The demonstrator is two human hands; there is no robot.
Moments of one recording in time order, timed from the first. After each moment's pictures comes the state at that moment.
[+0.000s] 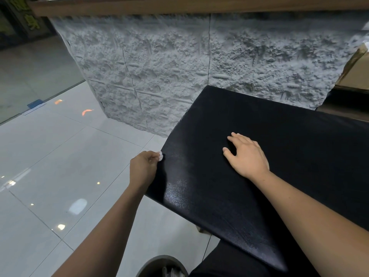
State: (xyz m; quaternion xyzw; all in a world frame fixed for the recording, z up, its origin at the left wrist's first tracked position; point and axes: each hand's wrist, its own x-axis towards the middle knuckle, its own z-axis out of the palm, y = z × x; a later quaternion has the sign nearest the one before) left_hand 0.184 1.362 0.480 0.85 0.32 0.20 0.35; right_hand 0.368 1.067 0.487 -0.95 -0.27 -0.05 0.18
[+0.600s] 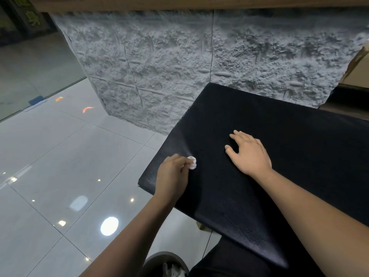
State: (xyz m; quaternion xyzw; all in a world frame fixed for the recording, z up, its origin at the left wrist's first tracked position) left_hand 0.177 1.266 0.496 0.91 0.18 0.24 0.29; right_hand 0.370 1.067 0.484 -0.95 -0.27 -0.05 0.17
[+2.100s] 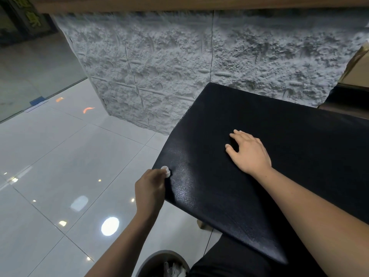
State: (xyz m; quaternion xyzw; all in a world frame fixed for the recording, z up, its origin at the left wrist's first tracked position) left_hand 0.122 1.300 0.462 0.85 0.31 0.27 0.32; right_hand 0.368 1.067 0.487 -0.95 -0.27 -0.05 0.17
